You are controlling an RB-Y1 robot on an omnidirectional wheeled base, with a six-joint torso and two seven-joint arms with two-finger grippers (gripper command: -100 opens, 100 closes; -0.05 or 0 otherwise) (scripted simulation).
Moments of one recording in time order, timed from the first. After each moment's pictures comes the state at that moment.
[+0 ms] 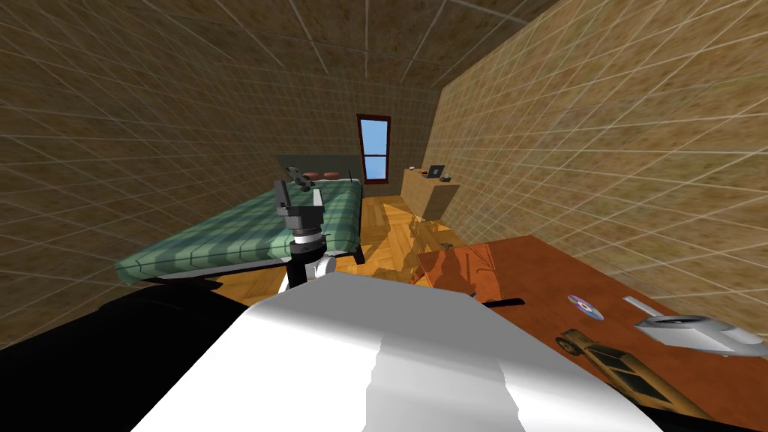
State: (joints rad) left arm 0.47 0.00 0.06 -2.40 0.06 -0.62 0.08; right arm 0.27 -0.26 0.34 -0.82 1.69 1.34 -1.11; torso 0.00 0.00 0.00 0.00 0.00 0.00
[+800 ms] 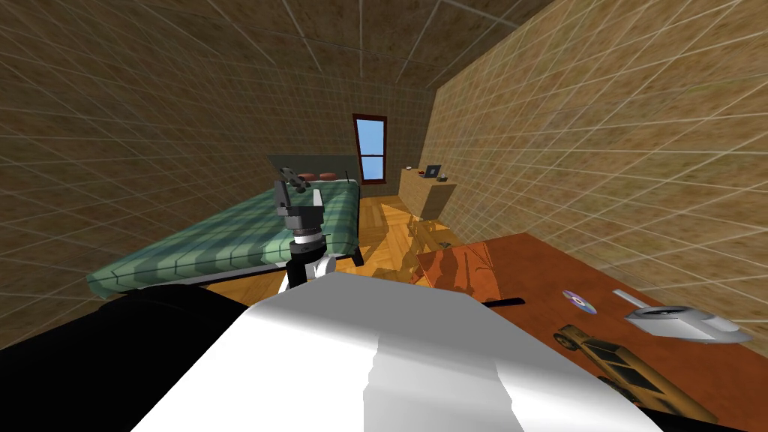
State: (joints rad) left arm 0.47 0.00 0.06 -2.40 0.06 -0.62 0.08; right arm 0.24 -0.28 0.37 -0.74 1.46 1.11 -0.91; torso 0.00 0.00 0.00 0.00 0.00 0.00
